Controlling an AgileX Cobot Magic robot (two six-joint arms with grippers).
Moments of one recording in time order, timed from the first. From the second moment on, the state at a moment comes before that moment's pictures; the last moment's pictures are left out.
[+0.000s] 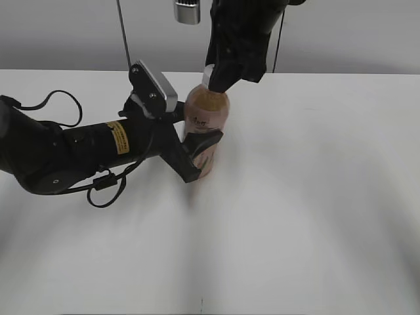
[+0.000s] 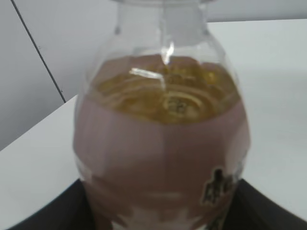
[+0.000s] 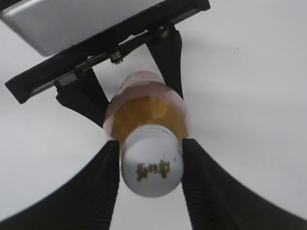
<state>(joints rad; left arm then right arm) -0.45 2.03 -0.88 0.62 -0.90 -0.12 0.55 2.00 -1.90 0.27 1.17 -1.32</state>
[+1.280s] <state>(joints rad) -0.46 2.03 -0.88 0.63 -0.91 -0.12 0.55 1.98 -1.92 0.29 1.22 0.36</state>
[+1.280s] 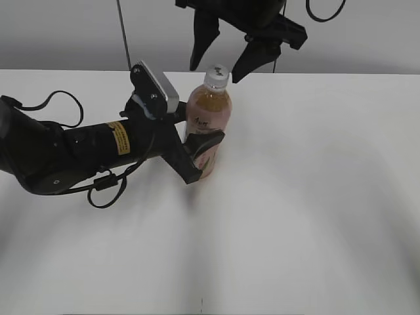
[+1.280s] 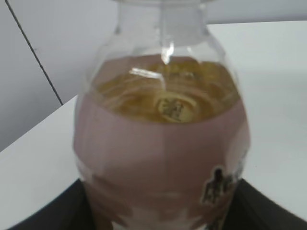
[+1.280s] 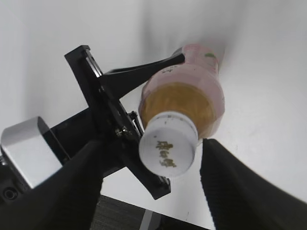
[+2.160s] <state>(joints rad) -0.46 2.03 -0.88 0.63 -0.91 -0.12 0.55 2.00 -1.92 0.25 1.22 0.39</state>
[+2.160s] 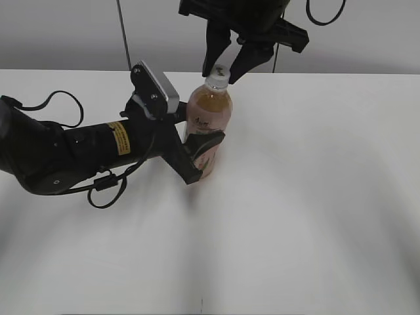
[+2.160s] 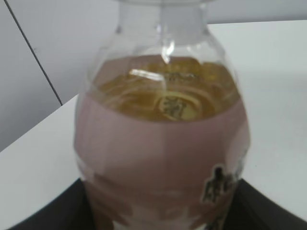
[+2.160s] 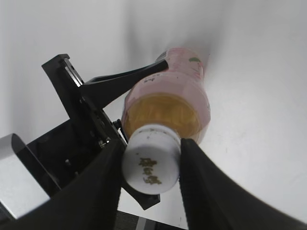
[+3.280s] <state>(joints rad) -0.46 2.03 -0.88 0.63 -0.91 -0.12 0.56 2.00 -1.92 0.22 1.22 -1.19</state>
